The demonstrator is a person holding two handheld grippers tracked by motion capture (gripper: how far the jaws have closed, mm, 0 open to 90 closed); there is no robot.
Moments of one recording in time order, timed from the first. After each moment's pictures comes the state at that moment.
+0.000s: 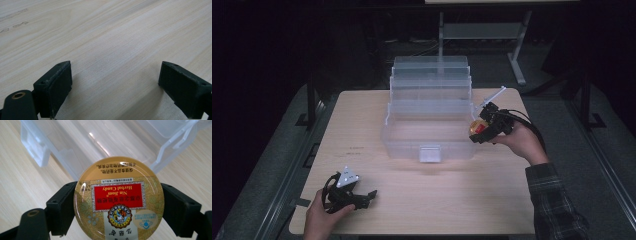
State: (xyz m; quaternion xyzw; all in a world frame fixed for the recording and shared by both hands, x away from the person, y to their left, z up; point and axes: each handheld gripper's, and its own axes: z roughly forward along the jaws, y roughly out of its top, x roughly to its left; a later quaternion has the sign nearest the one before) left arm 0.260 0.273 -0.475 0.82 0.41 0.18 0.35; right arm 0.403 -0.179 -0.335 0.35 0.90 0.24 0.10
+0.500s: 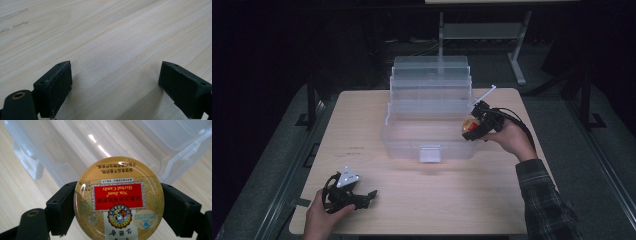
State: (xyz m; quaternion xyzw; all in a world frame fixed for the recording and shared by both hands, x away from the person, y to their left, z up) left arm 0.260 0.273 -0.475 0.82 0.41 0.18 0.35; right arm 0.420 -0.161 -0.346 0.35 0.90 0.24 0.10
